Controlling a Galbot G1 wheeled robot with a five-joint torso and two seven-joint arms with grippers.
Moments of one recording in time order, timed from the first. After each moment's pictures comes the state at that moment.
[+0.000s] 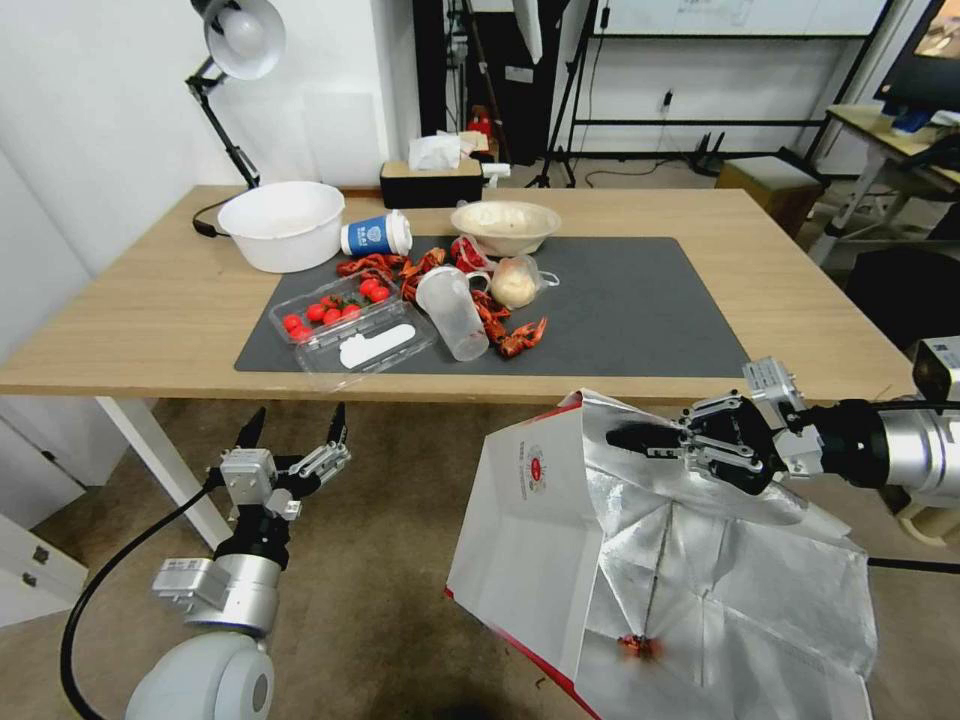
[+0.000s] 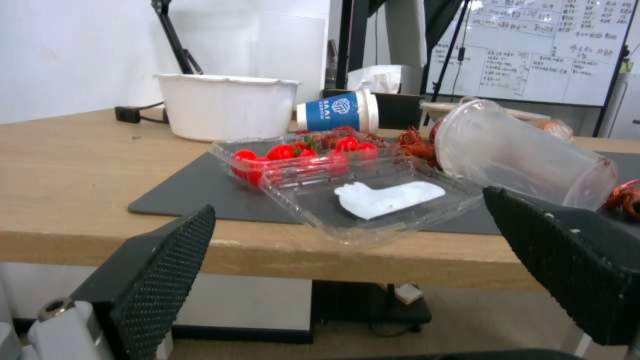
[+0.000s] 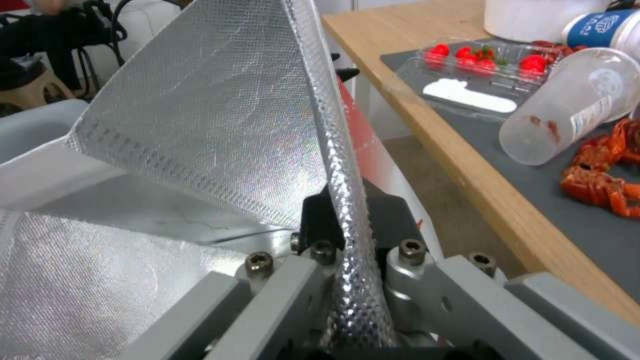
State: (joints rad) left arm 1.66 -1.55 -0.66 -2.25 -0.24 0.01 0.12; right arm -1.54 0.27 0.93 2.18 1.14 -0.31 -0.90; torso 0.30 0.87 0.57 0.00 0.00
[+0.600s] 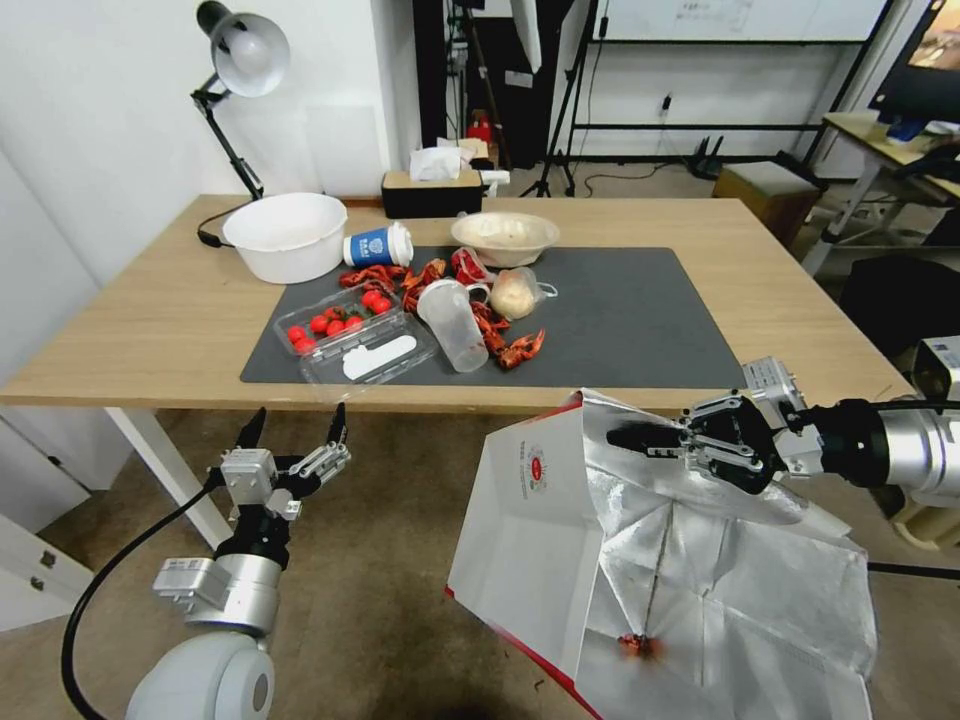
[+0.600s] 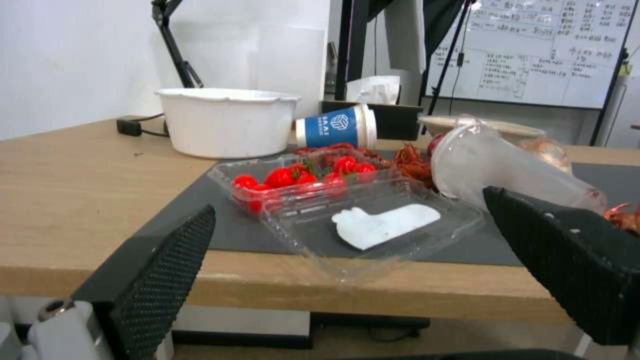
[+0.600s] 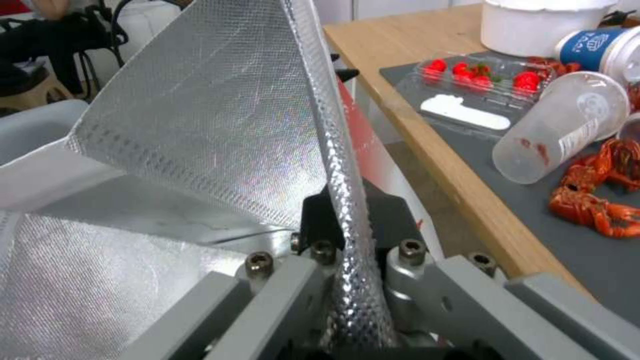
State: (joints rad) left arm 1.66 -1.55 -0.66 -2.25 -0.24 0.01 0.12; right arm -1.54 0.27 0.93 2.18 1.14 -0.30 -0.90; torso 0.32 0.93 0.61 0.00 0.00
